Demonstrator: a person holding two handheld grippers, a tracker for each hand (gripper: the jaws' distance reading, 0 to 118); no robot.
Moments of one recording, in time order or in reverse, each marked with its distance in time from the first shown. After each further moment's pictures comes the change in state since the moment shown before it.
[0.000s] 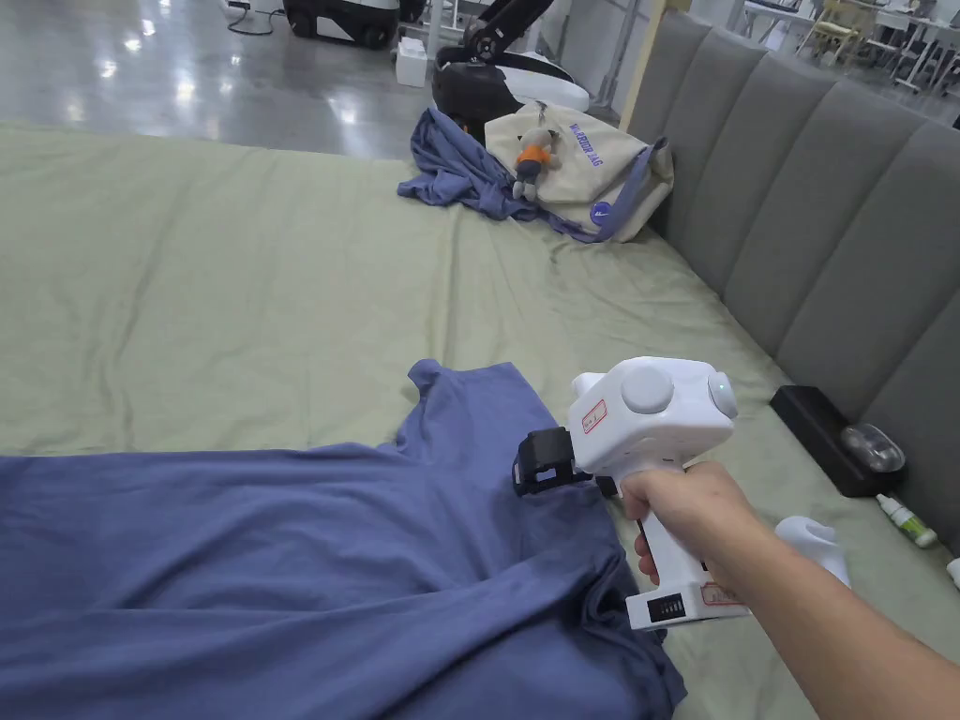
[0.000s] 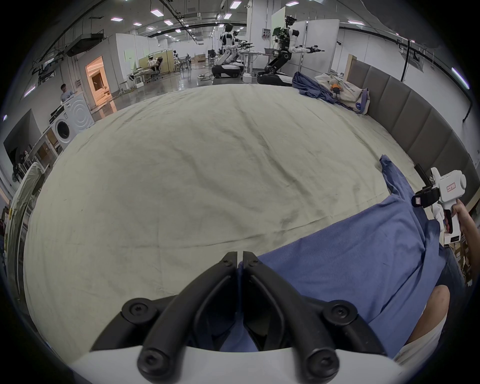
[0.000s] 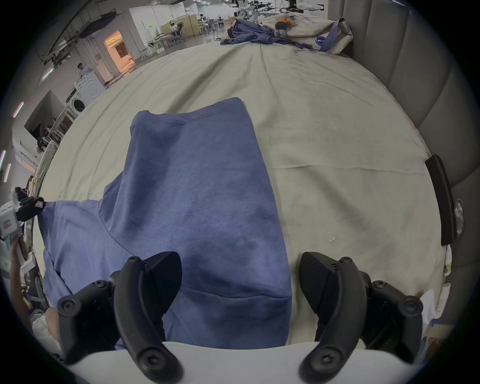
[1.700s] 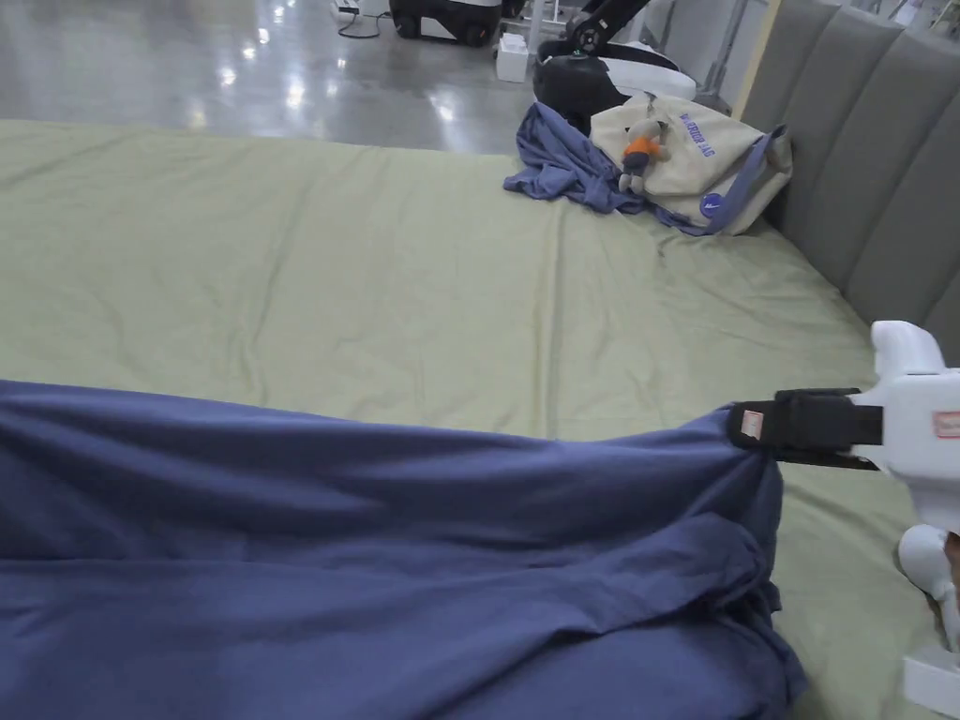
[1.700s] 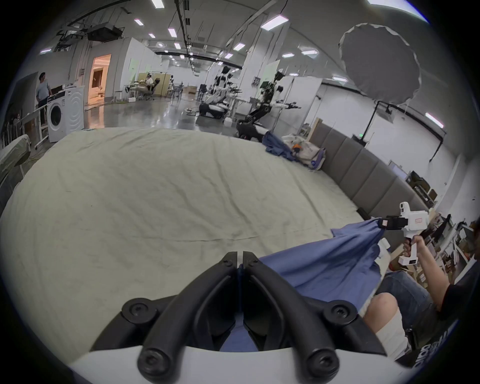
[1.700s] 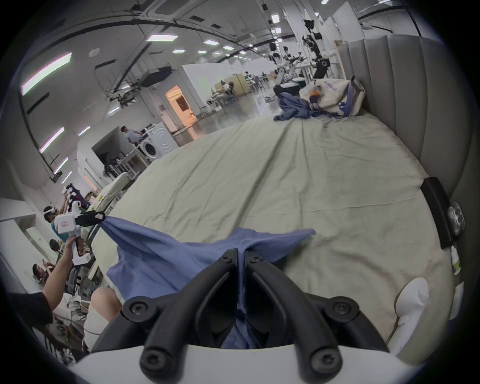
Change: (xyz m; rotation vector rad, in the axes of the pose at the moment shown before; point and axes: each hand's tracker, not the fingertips) left arm -0.040 -0.063 0.146 0.303 -0.269 0.144; right arm 0.036 -0.088 0.161 0.398 0.414 0.042
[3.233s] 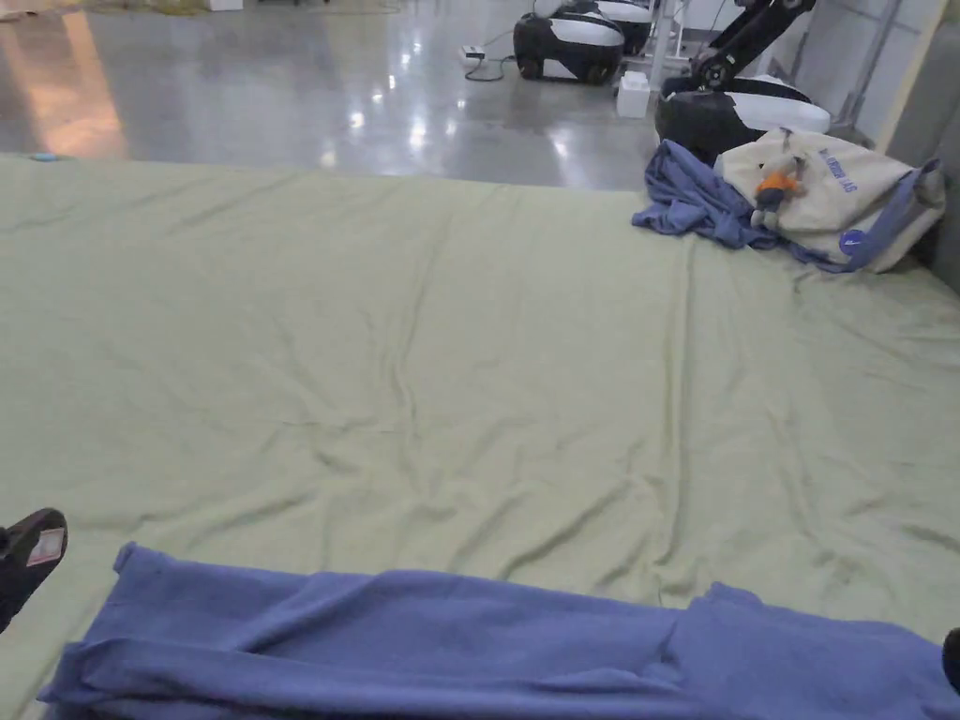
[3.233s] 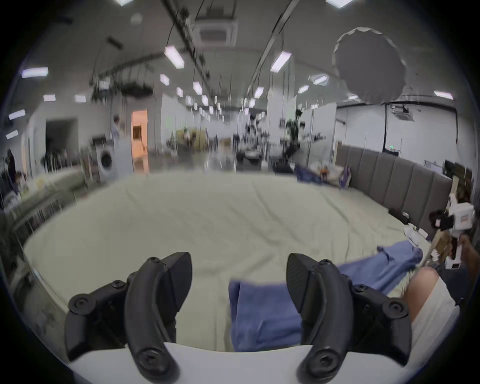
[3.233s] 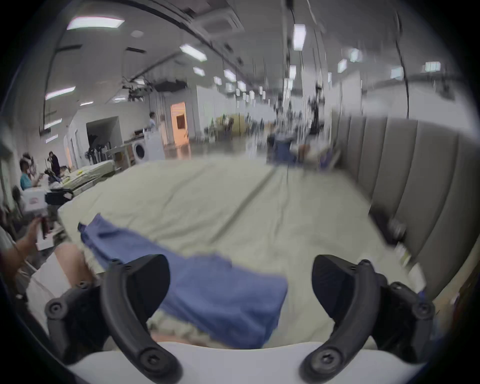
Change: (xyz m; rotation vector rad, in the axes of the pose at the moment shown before) left arm 0.046 -0.031 0.034 0.384 0.364 -0.168; right arm -0.111 -0.126 0.087 0.368 -0.268 0.342
